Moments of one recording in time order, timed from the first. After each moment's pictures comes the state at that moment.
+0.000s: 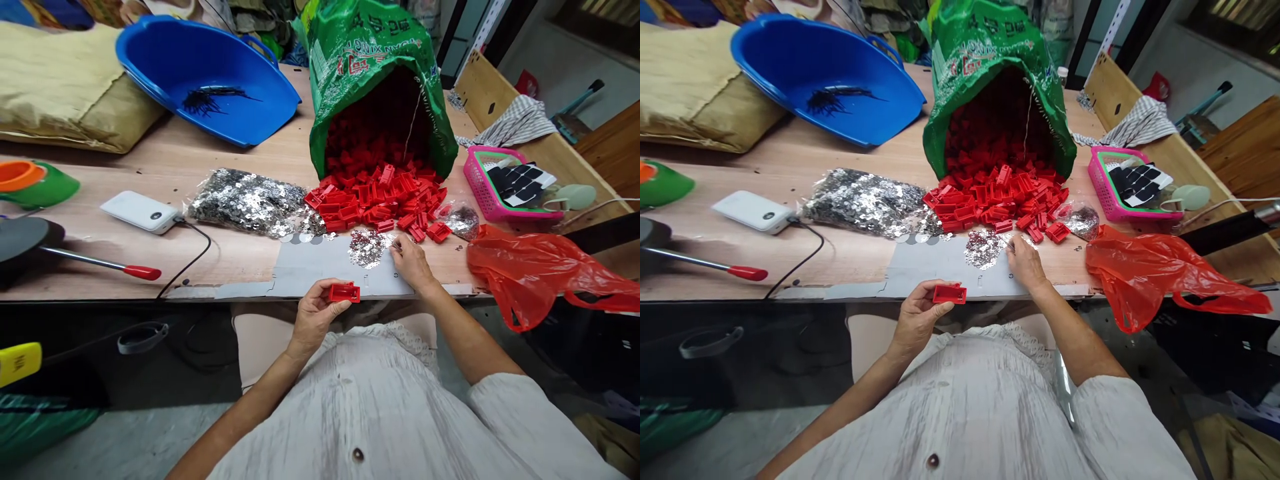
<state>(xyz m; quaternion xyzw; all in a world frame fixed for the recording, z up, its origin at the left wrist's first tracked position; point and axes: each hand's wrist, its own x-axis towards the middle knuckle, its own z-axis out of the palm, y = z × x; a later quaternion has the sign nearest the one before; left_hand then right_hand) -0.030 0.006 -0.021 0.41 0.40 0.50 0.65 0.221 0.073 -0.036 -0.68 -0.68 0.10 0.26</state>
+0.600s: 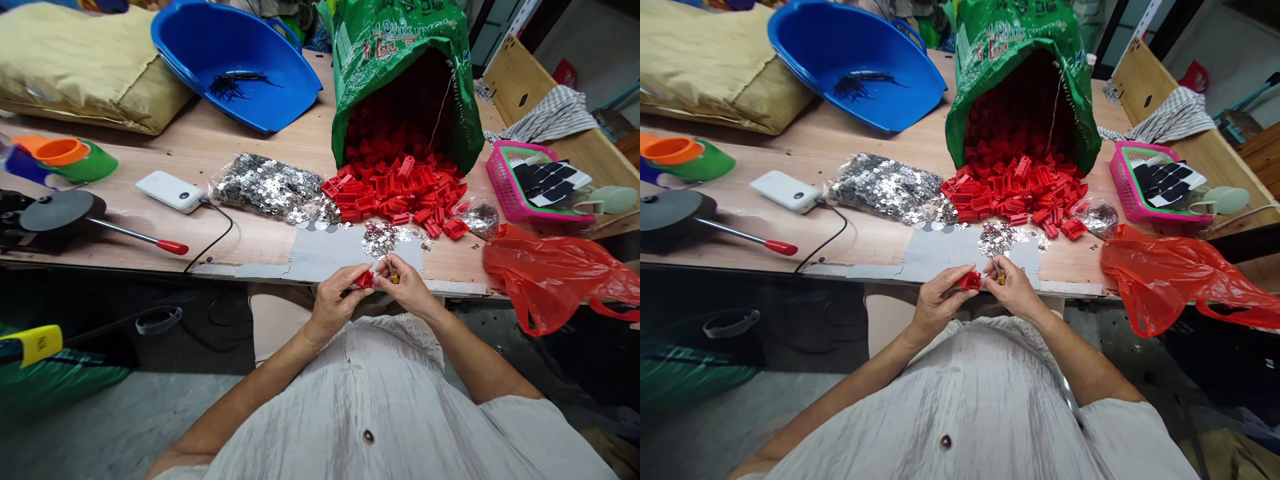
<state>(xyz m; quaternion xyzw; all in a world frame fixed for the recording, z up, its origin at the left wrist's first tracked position) -0.027 0.007 -0.002 0.65 0.39 0.49 0.44 0.156 0.010 -0.004 -0.52 -0.56 0.52 0.38</state>
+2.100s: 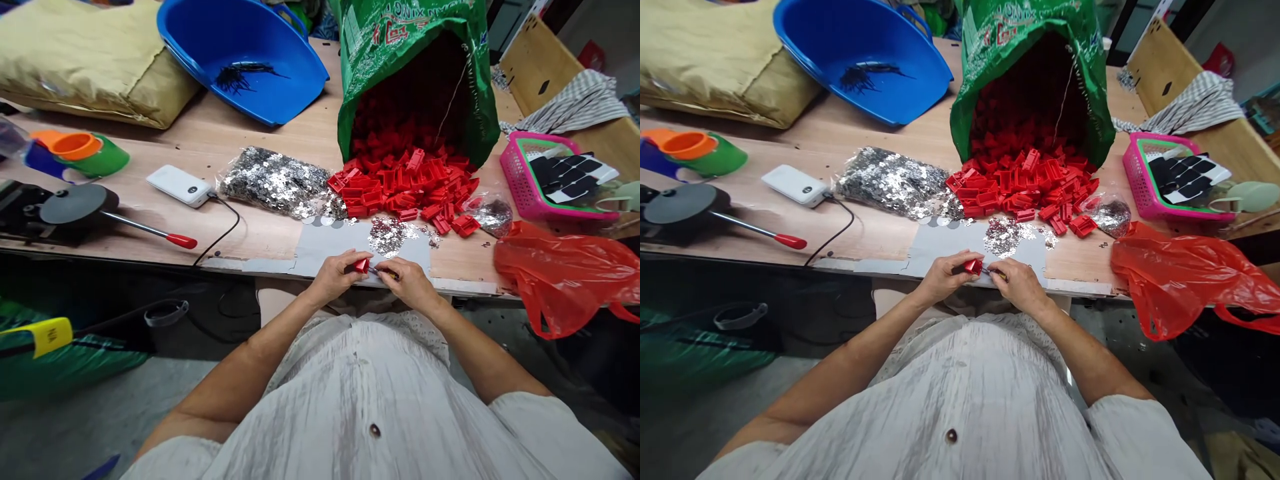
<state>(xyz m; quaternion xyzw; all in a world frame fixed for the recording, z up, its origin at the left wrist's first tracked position) -0.043 0.060 -0.036 0.70 0.38 0.36 0.48 0.164 0.019 -0.021 -0.55 -0.76 0.27 0.23</state>
